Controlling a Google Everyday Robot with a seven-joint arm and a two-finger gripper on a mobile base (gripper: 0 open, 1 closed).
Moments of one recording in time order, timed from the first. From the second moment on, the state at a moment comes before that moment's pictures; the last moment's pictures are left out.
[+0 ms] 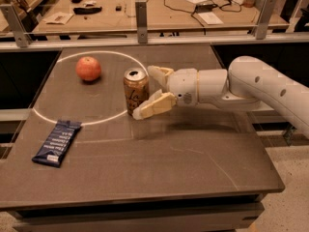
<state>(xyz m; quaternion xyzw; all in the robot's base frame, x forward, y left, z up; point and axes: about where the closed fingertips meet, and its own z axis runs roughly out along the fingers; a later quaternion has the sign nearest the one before) 0.566 0.023 0.881 -0.49 0.59 0.41 0.50</state>
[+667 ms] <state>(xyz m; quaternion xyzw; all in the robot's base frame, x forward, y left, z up) 0.563 0.047 0.883 -0.48 0.58 0.42 0.50</state>
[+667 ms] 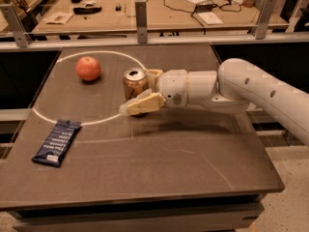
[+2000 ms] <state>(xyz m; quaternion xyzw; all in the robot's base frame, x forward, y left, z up) 0.567 0.022 0.912 -0.50 0.51 0.38 0.59</state>
